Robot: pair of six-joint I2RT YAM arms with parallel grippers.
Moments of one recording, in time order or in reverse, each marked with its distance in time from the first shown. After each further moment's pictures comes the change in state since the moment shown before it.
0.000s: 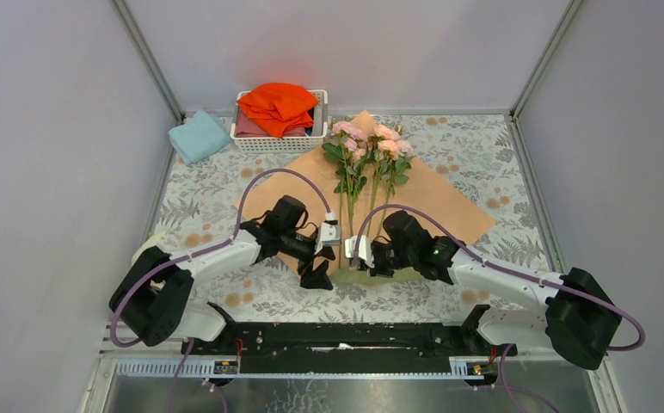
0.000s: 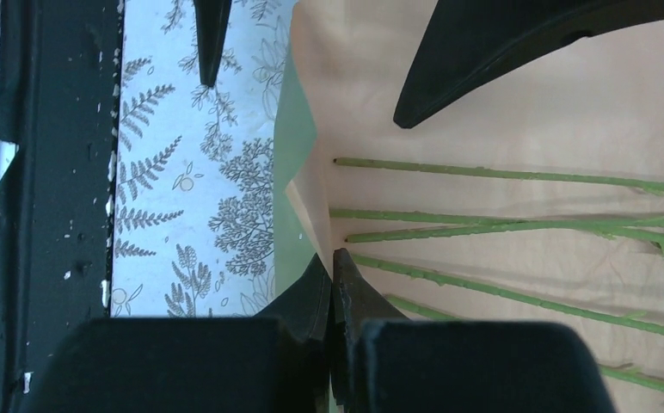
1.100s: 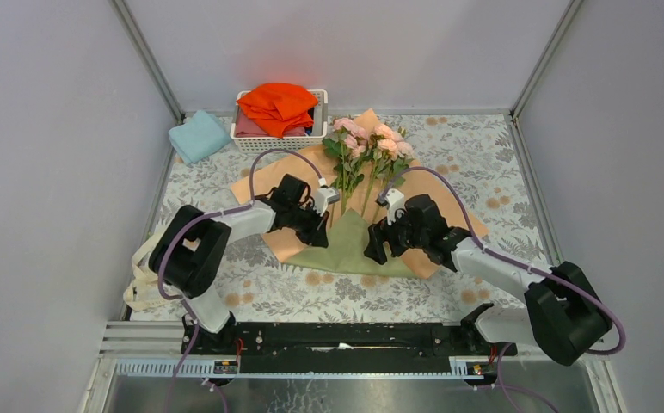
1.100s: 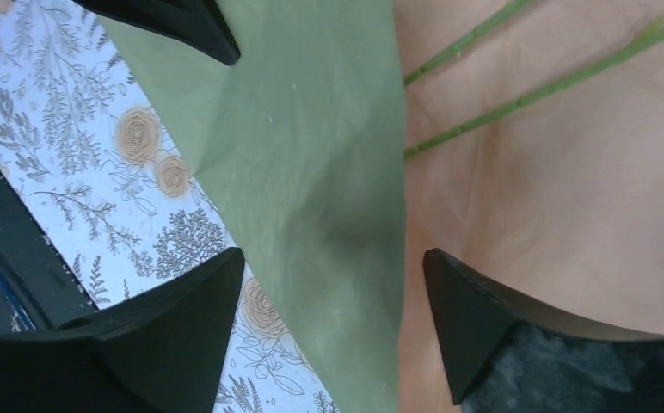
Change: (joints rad) left arm 0.158 0.322 0.204 0.038 -0.255 -0.390; right arm -0.278 0.051 -0.045 0.172 0.099 0.723
